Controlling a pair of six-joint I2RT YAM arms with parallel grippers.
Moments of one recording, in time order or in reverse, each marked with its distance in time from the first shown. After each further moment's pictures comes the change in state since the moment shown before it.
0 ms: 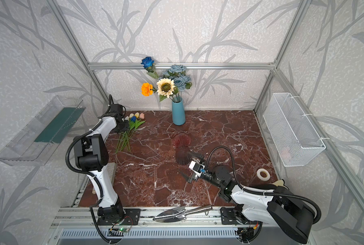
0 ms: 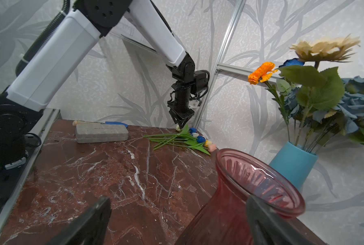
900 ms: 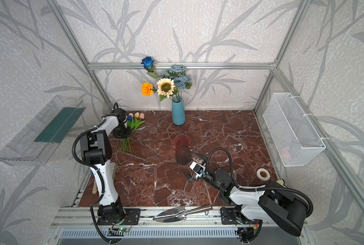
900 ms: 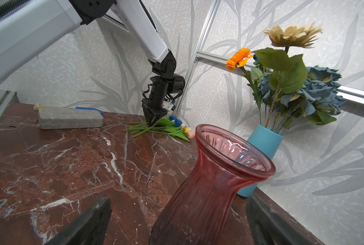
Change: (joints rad) left arm 0.006 0.119 0.069 -0.181 0.071 0.064; right arm 0.004 0.084 -0.047 0.125 0.128 -0.050
